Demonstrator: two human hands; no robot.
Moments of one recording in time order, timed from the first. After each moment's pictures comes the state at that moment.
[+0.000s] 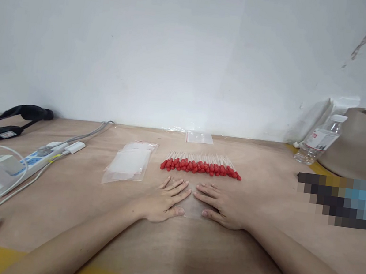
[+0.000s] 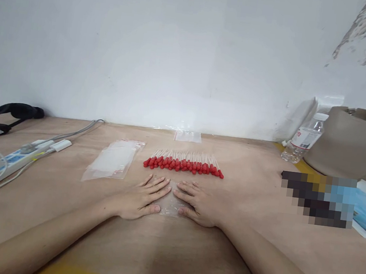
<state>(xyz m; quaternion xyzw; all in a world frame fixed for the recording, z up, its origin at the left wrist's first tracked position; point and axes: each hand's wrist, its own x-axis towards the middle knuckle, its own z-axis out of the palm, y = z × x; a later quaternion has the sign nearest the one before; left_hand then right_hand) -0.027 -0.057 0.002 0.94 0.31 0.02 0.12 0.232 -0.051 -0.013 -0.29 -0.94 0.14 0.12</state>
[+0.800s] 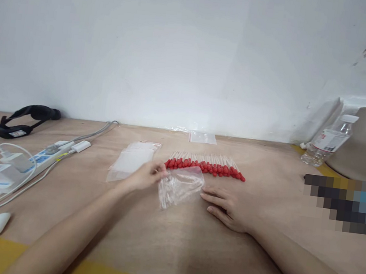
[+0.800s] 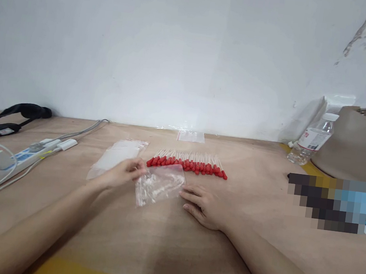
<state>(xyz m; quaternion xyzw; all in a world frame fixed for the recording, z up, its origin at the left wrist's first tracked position) -0.061 -0.028 0.037 0.73 0.50 0.31 0.35 0.238 -0.053 -0.029 -0.30 -0.92 0.12 0.23</state>
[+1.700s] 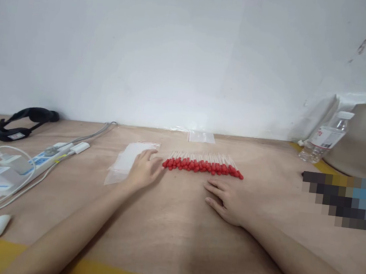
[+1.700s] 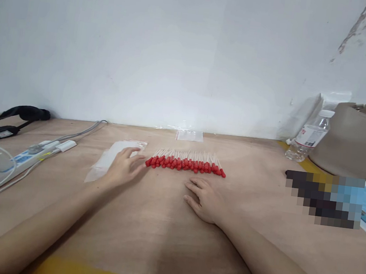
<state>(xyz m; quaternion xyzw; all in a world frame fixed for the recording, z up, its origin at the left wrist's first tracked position) -0.077 -0.009 0.015 0.79 0.53 0.25 -0.17 0.233 -0.049 -0.033 -0.41 -0.88 0.06 0.24</state>
